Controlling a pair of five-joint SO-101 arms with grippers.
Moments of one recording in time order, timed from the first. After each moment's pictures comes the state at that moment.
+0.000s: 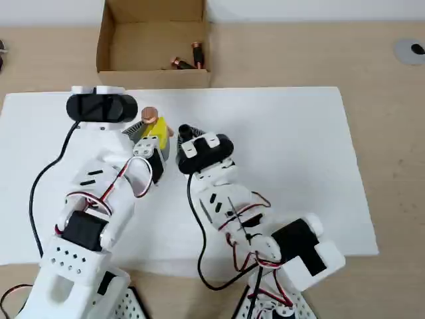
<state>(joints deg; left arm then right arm) 17.1 -64.8 58.9 32.6 7.4 -32.4 2.5 80.0 -65.0 -3.0</state>
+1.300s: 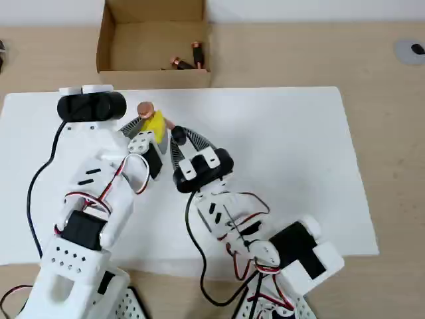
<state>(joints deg) 16.4 -64.8 59.3 29.1 13.1 -35.7 1.9 84.0 -77.8 -0.2</state>
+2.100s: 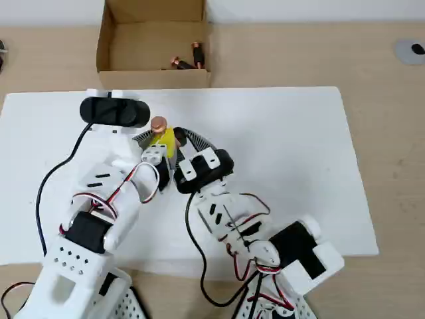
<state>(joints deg) 20.1 -64.8 59.3 36.3 7.7 -35.7 1.9 84.4 -77.8 -0.2</state>
